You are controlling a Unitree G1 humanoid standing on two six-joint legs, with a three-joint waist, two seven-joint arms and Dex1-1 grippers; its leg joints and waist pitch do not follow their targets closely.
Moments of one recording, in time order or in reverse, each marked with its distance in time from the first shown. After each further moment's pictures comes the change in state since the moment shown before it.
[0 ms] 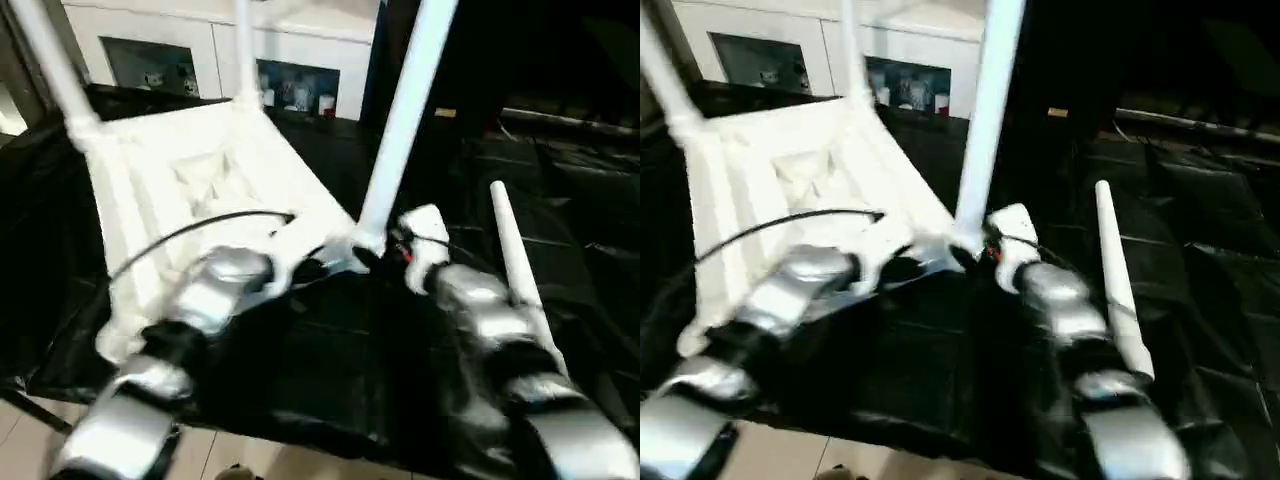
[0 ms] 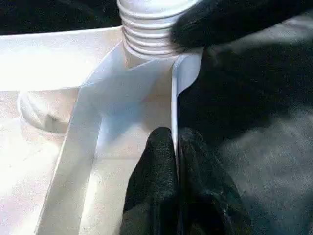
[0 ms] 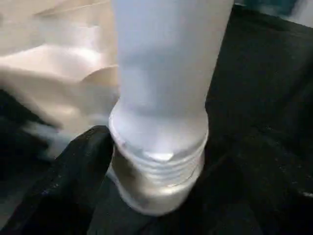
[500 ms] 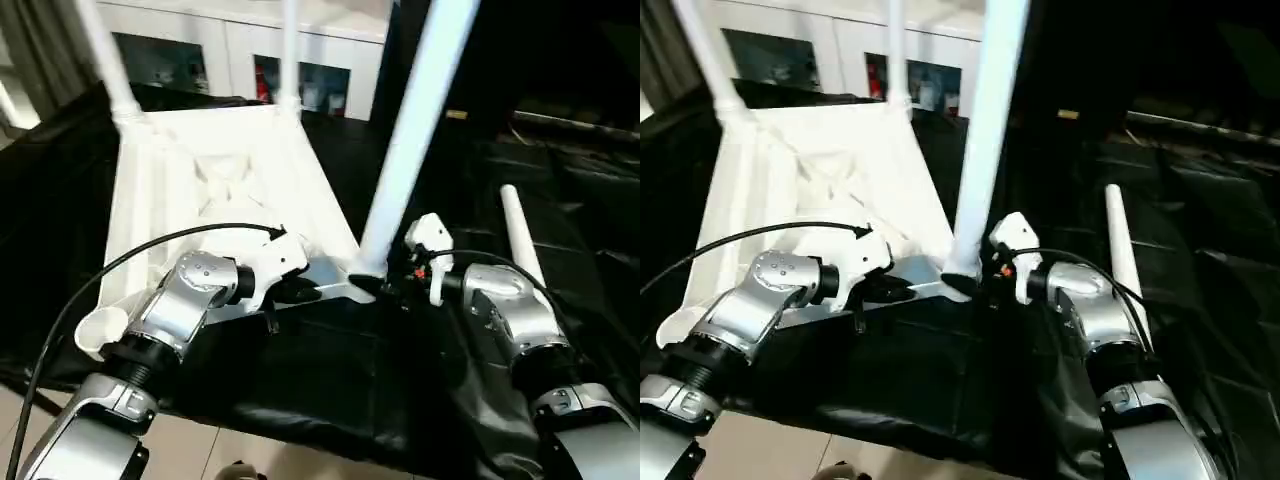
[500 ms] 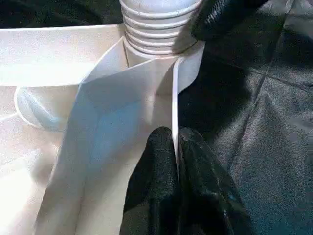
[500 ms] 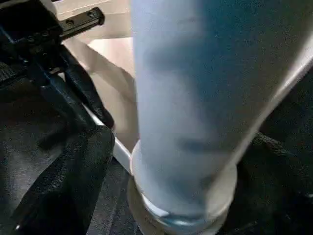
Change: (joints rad) left arm 0.071 0.071 -0.029 -0.130 -0.032 -0.018 -0.178; right arm 0.032 -0.070 0.065 -0.137 0.030 0.069 0.298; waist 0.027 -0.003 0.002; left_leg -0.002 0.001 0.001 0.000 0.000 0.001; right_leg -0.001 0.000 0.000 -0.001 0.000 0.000
